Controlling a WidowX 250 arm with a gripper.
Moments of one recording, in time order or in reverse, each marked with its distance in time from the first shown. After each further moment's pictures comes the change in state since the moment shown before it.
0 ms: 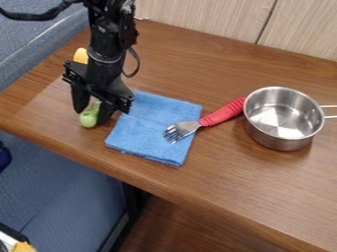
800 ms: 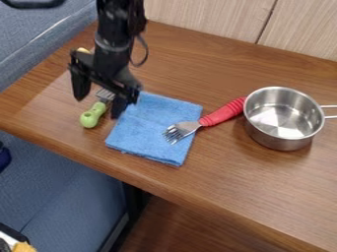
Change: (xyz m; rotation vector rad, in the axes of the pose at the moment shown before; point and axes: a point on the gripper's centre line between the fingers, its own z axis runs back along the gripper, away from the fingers) arm 0.005 -0.004 0.030 0.007 -0.036 -0.002
